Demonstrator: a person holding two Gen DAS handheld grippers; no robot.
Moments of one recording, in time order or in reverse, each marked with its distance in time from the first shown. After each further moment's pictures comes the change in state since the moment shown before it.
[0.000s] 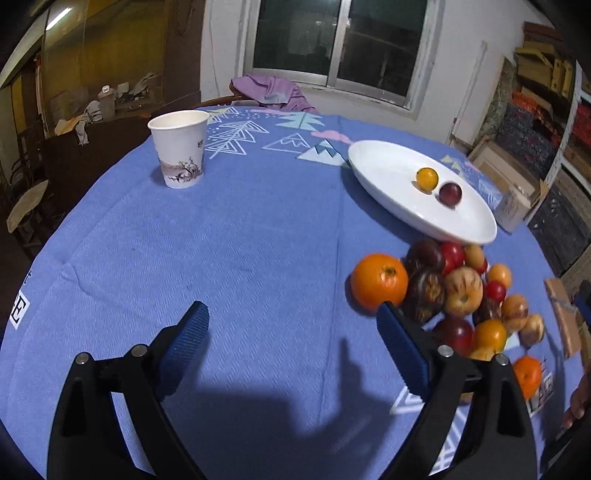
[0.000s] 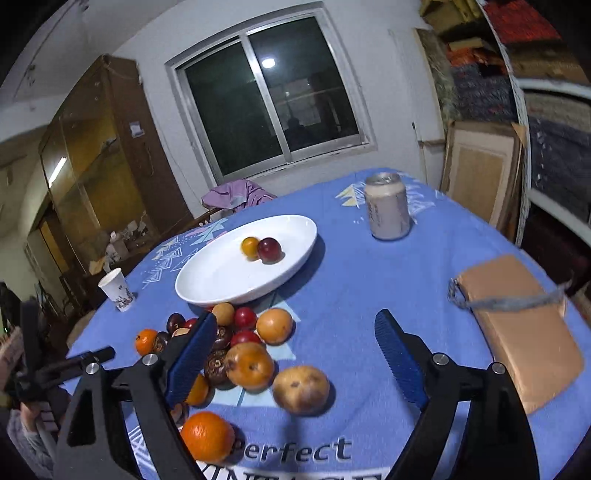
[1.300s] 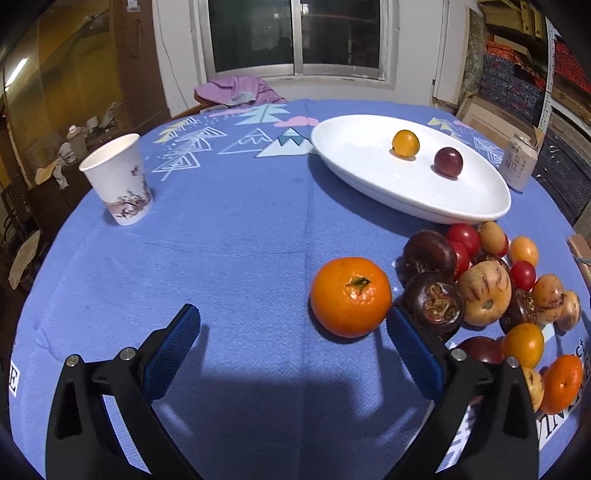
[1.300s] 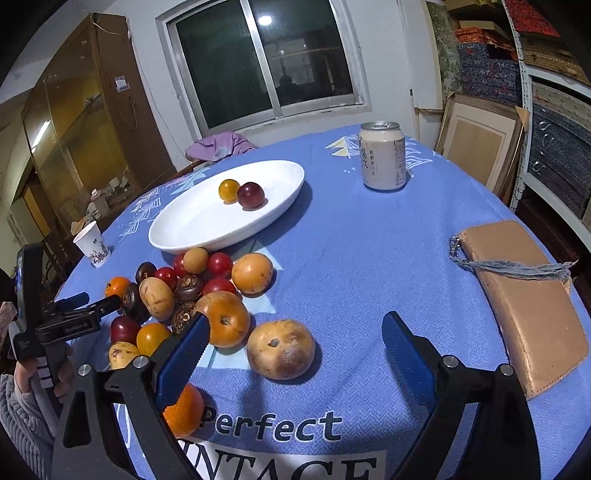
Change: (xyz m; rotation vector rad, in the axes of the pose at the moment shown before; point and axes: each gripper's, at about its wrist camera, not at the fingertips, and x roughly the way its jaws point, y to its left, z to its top) left arm 0.063 -0.045 0.027 0.181 0.042 0.019; right arm 0.034 0.008 -0.023 -0.062 0.179 -0.080
